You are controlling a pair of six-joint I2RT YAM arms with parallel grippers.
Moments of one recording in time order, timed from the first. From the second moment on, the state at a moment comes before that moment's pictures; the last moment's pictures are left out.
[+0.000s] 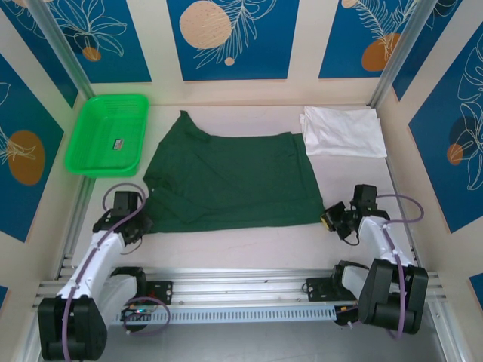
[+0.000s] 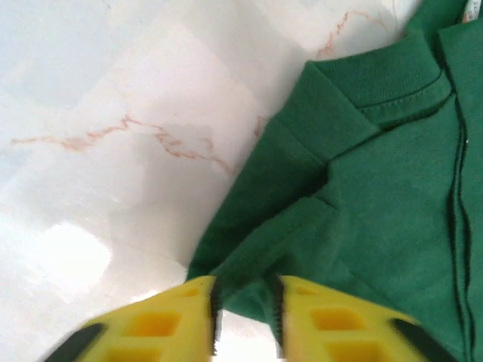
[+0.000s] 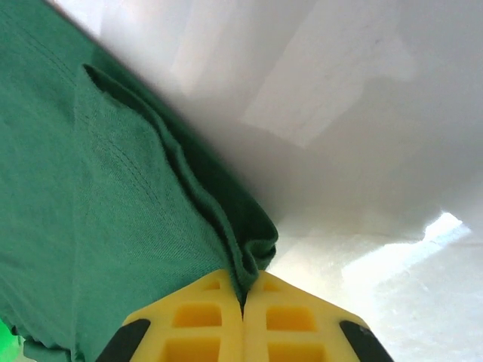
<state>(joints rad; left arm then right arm) 0.00 0.88 0.46 -0.70 -0.09 -0.78 -0.24 1.04 0.45 -0.62 -0.41 0.83</state>
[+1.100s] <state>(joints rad) -0.36 1.25 0.59 -0.53 -0.13 -0.73 0.24 1.38 0.66 -0.60 -0.23 0.85</state>
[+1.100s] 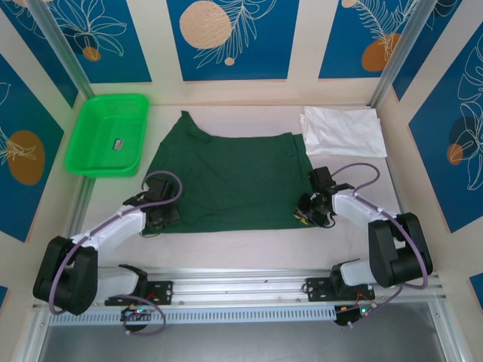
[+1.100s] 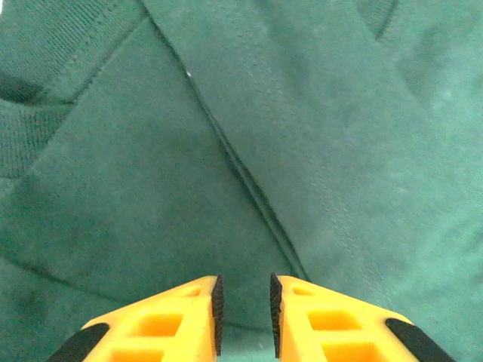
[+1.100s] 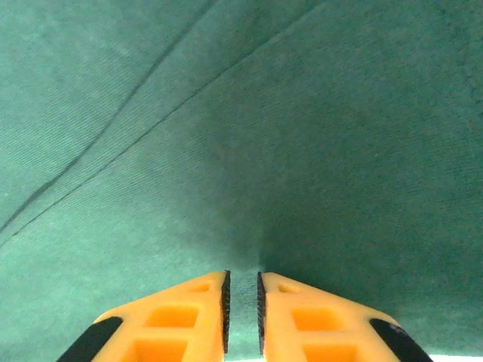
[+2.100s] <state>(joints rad) -0.25 0.98 0.47 -0.71 -0.21 -0.82 0.70 1.04 0.54 -0.49 -0.19 0.93</state>
